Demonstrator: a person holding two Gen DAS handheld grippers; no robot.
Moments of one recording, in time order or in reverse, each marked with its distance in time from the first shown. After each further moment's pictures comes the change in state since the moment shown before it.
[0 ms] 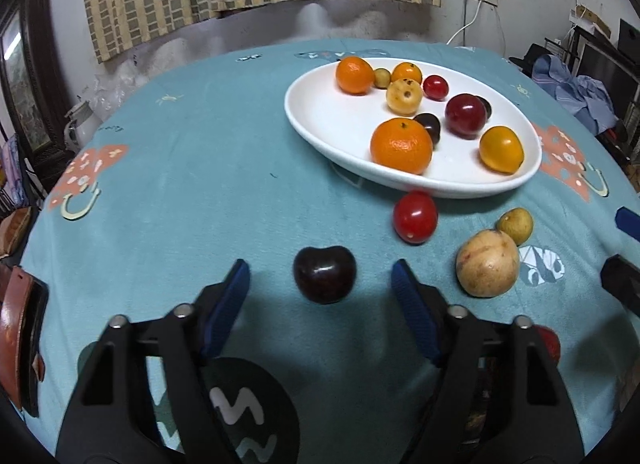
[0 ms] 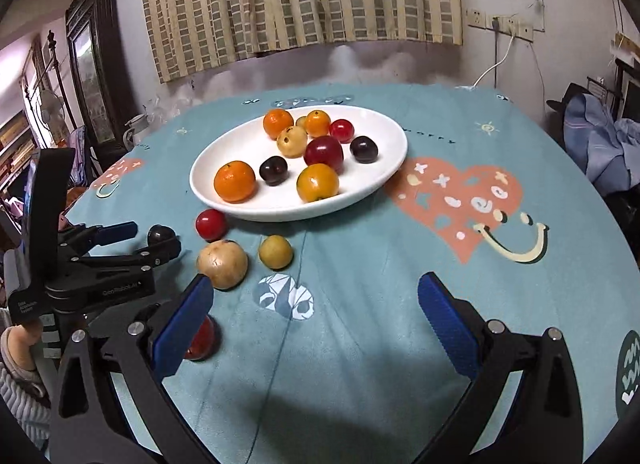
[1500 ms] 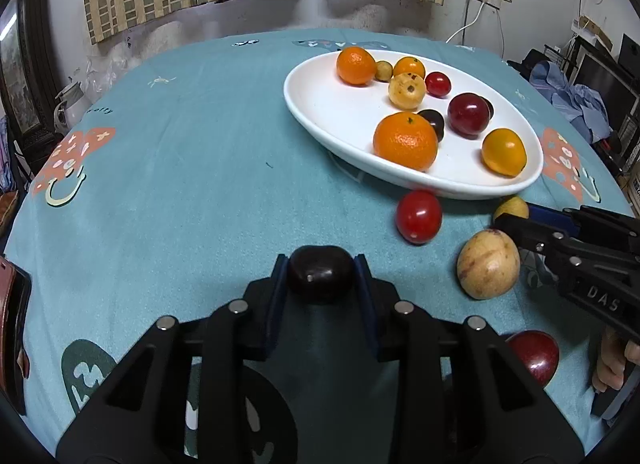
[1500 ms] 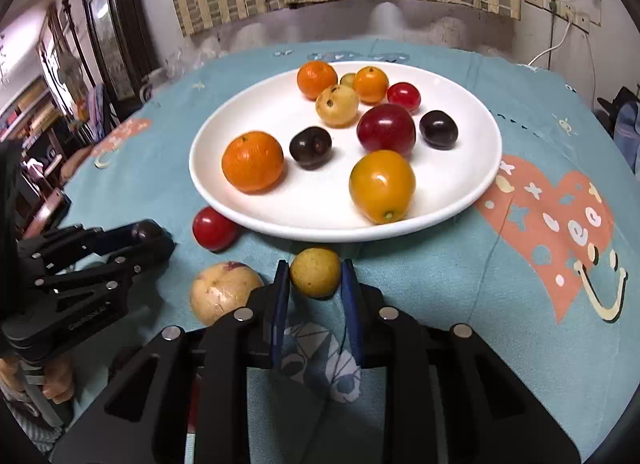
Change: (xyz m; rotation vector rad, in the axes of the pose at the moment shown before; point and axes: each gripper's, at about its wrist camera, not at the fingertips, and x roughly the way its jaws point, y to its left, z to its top) left arm 0.009 0.008 0.002 -0.046 0.035 -0.049; right arm 0.074 0.017 0.031 -0.063 0.153 0.119
